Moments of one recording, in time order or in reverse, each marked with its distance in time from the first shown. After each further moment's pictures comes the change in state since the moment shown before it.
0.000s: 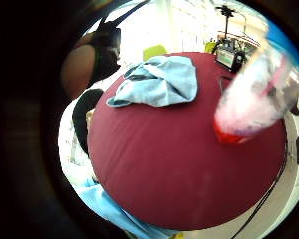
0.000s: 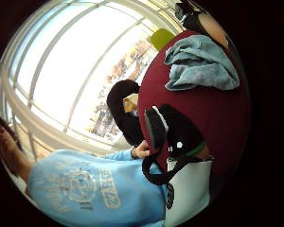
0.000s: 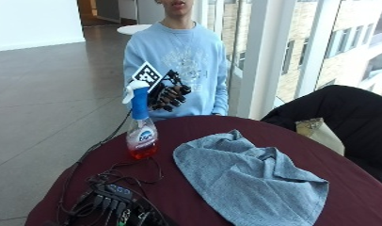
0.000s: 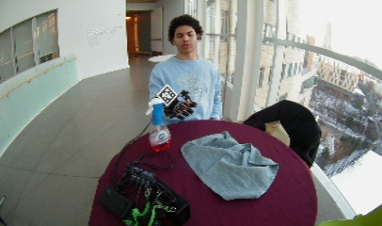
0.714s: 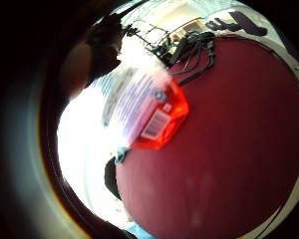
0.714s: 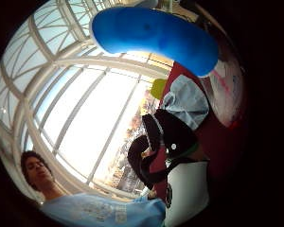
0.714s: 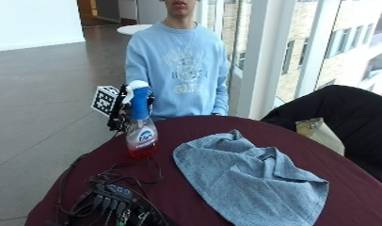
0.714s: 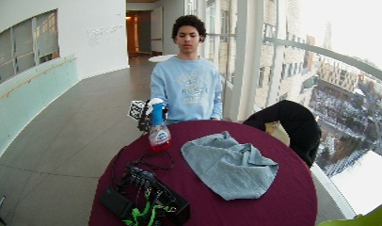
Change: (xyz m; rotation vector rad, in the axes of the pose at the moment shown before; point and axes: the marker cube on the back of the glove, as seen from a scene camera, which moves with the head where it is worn) arm 0.123 -0.023 -0.054 0.511 -0.282 0.507
